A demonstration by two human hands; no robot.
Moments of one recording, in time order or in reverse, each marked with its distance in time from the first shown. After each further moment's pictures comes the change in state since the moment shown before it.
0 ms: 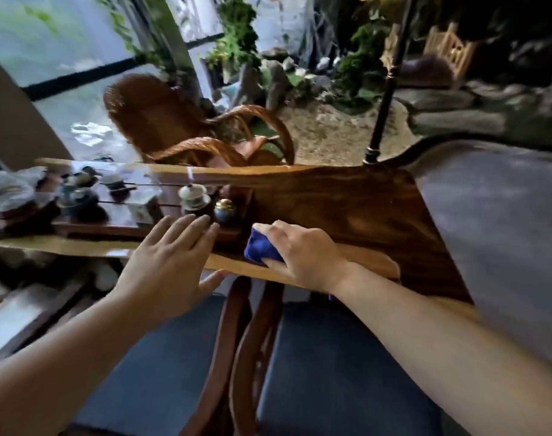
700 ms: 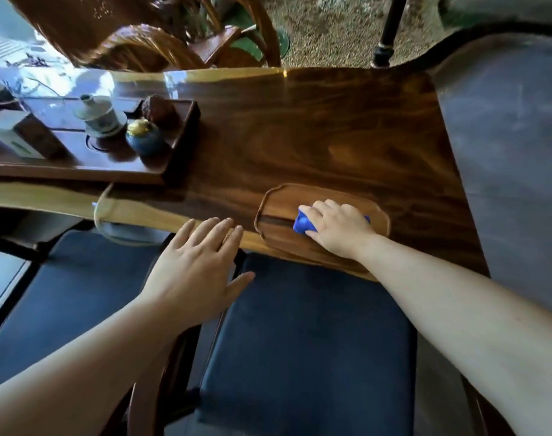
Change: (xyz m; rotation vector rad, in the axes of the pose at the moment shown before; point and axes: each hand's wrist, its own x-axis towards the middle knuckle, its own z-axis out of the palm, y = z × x) left_hand 0.107 0.156 0.189 -0.159 -0.306 0.030; right_hand -0.123 0.256 0.184 -0.211 -0.458 0.235
